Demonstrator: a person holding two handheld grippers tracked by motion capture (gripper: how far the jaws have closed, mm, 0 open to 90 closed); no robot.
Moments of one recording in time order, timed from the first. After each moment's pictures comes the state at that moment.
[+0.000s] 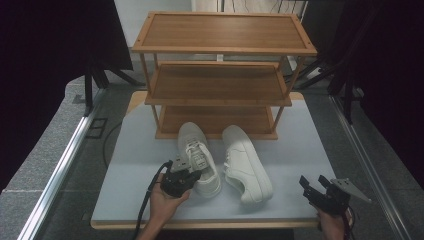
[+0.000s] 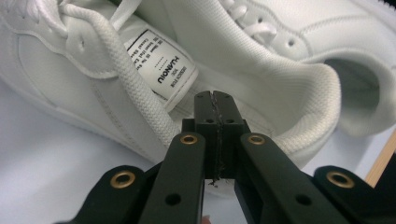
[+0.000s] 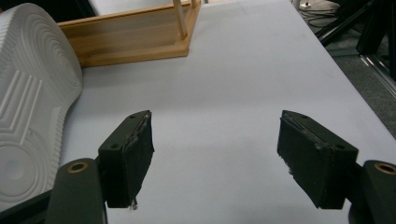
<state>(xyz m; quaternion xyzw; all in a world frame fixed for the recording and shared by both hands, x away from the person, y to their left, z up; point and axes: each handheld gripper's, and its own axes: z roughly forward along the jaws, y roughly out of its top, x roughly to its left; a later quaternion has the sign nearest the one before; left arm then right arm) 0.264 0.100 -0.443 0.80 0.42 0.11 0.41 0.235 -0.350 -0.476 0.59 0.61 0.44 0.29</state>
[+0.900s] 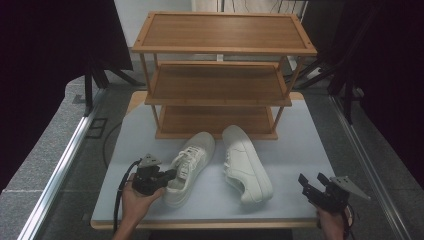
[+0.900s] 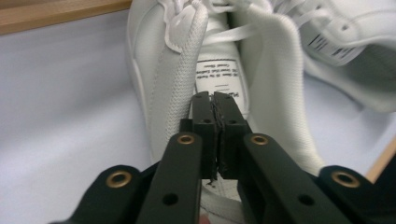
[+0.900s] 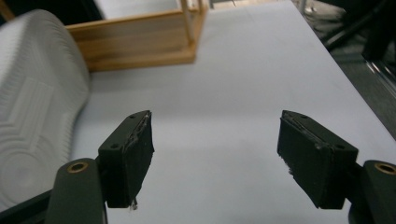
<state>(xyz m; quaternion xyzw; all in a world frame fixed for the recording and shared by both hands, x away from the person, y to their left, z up) 0.263 0.169 -0.436 0.78 0.47 0.08 0.41 0.240 -0.344 -0.469 0.58 0.61 0.45 0.29</state>
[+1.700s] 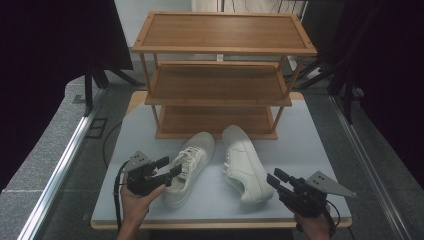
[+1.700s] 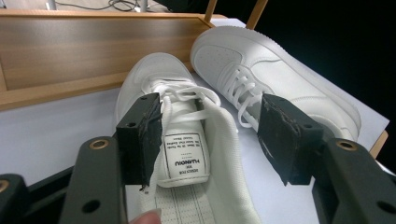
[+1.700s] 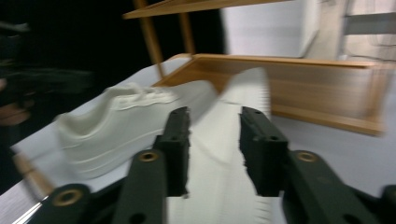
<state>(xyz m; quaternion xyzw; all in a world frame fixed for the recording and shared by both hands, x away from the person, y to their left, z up) 0.249 0.175 -0.414 0.71 0.45 0.12 0.53 0.208 -0.253 -0.390 0.41 0.69 0.56 0.19</state>
